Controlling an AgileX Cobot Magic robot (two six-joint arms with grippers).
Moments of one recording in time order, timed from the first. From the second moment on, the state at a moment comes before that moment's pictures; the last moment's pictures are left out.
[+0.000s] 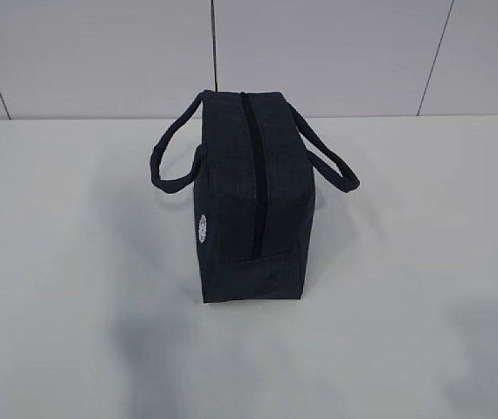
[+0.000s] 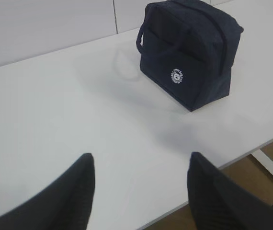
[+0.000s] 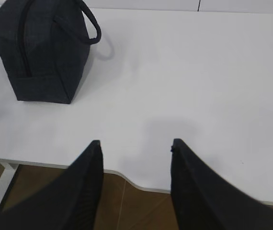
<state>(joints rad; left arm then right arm) -0.40 0.07 -0.73 -0.07 1.15 0.07 -0.01 0.06 -0.78 0.18 1.28 -0.14</state>
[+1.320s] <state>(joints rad) -0.40 0.01 -0.52 0.04 1.10 0.07 -0.01 -0.02 -0.49 0.10 1.15 -0.15</state>
